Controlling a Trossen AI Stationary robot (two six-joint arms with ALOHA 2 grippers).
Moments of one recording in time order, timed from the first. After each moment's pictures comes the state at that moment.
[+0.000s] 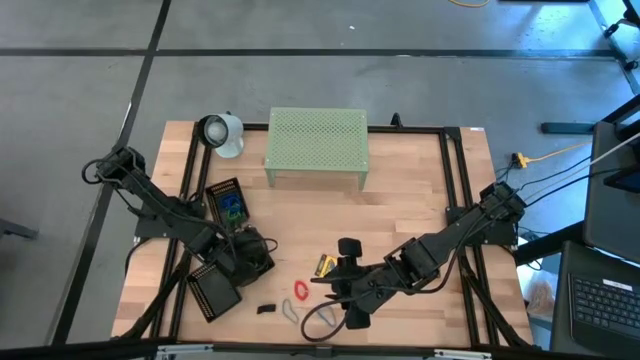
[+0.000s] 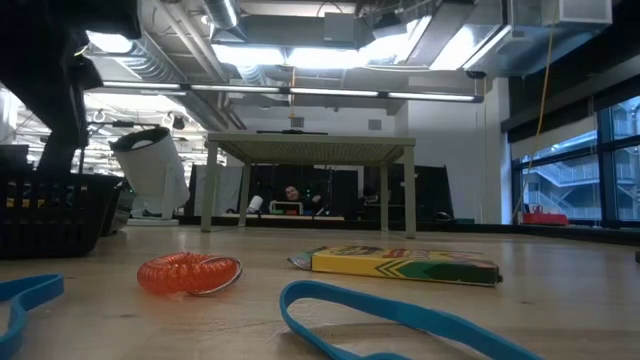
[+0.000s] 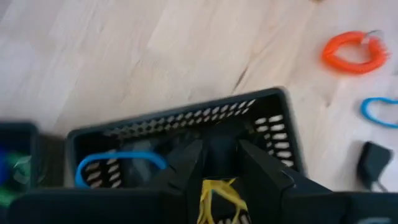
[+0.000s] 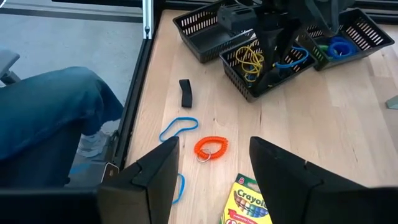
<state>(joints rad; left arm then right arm) -0.64 1.36 0.87 -0.80 -0.37 -1.03 0.60 1.84 1.78 -0.74 0.35 0.36</state>
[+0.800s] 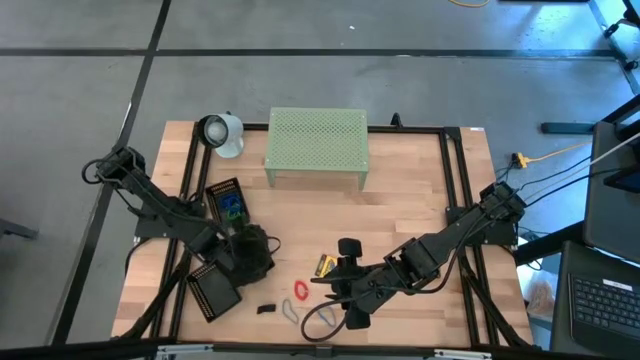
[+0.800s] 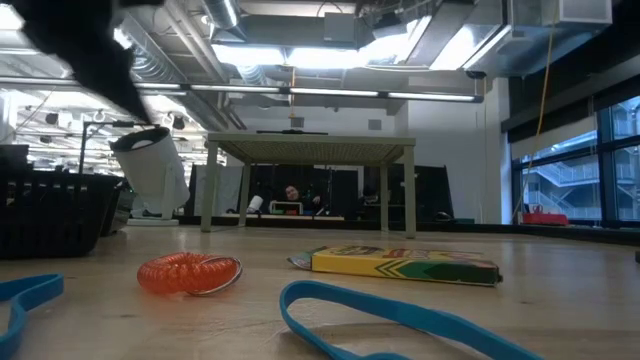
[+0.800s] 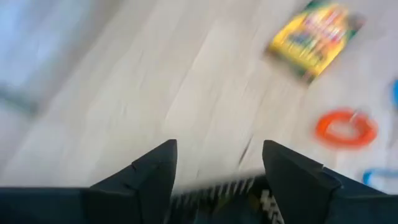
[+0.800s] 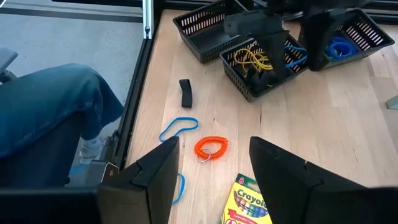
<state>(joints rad) -0.64 1.36 0.87 -0.67 -0.62 -0.92 0.60 1.84 1.78 -0.74 0.35 0.36</state>
